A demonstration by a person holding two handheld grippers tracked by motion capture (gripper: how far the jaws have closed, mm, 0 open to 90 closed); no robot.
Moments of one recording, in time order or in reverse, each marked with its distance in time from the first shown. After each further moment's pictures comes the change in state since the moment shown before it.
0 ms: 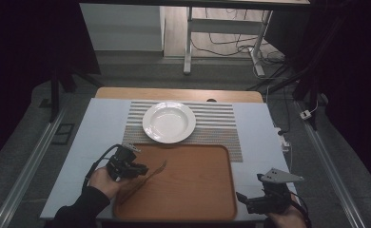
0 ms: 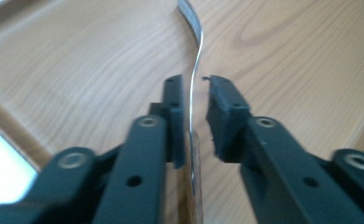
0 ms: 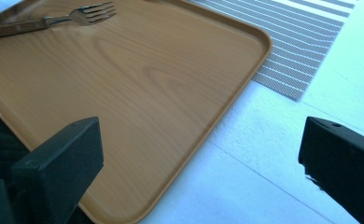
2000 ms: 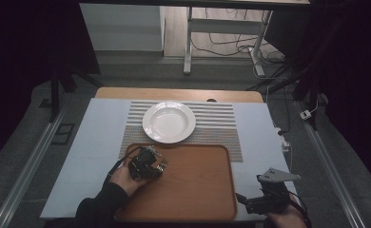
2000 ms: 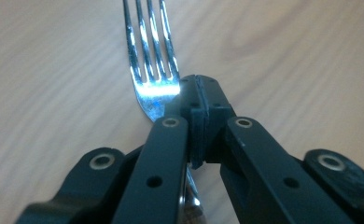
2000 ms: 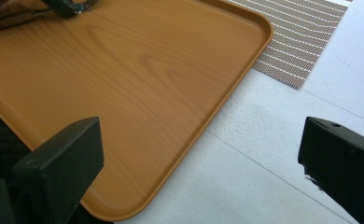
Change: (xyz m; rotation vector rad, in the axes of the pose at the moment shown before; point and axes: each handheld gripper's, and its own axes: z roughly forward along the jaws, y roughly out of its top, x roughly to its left) left arm -0.007 0.025 0.057 0.112 -0.018 0.074; right arm 0.000 0.000 0.003 0.050 -0.003 0.003
